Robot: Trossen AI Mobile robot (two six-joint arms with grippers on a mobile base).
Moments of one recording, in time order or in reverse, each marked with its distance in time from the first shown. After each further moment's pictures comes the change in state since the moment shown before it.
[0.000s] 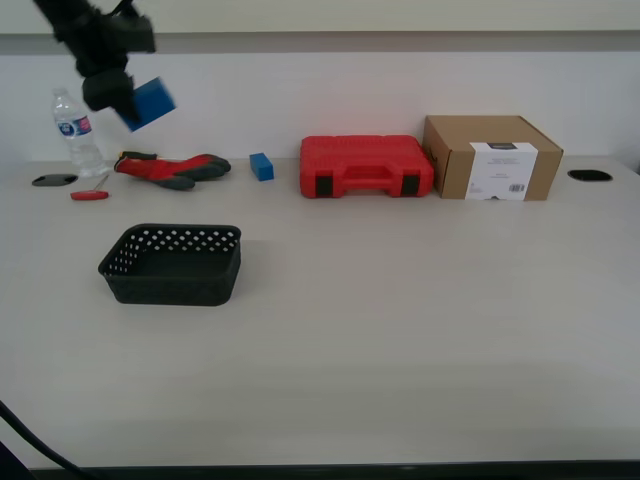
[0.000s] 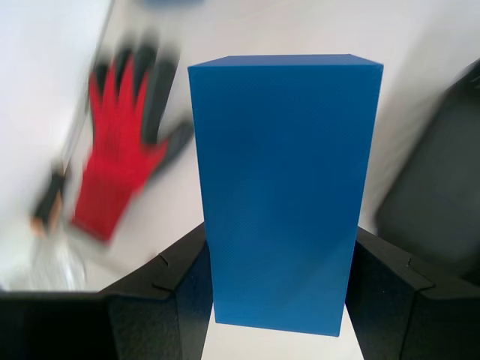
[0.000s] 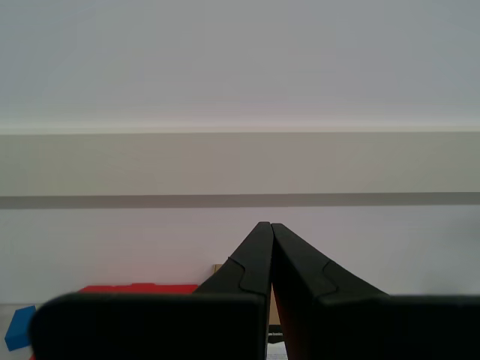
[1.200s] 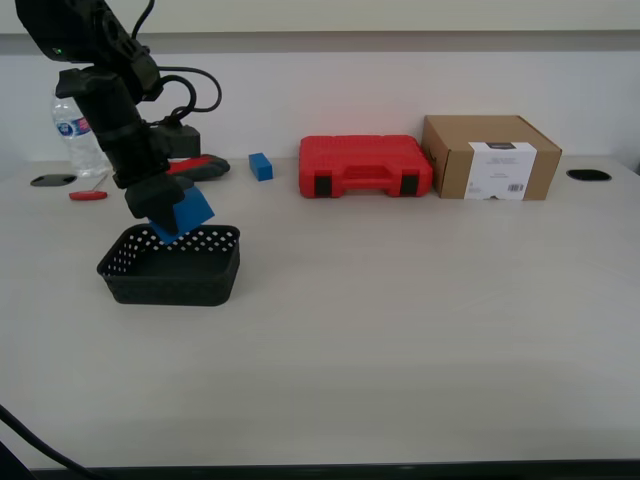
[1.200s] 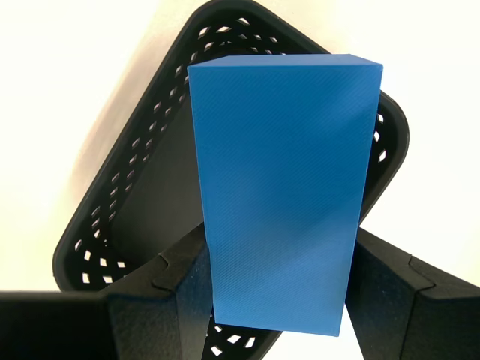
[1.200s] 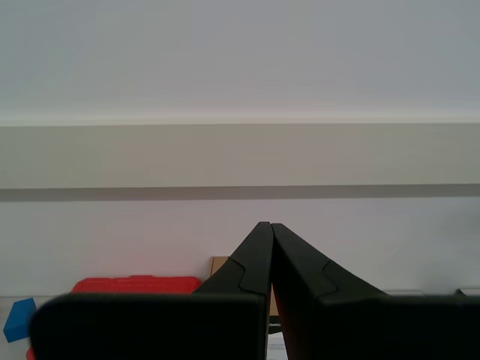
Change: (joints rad) arm 0 0.001 0.000 0.000 -0.021 0.000 0.000; arm 1 -0.159 -0.086 -0.610 0.257 -0.031 -0.309
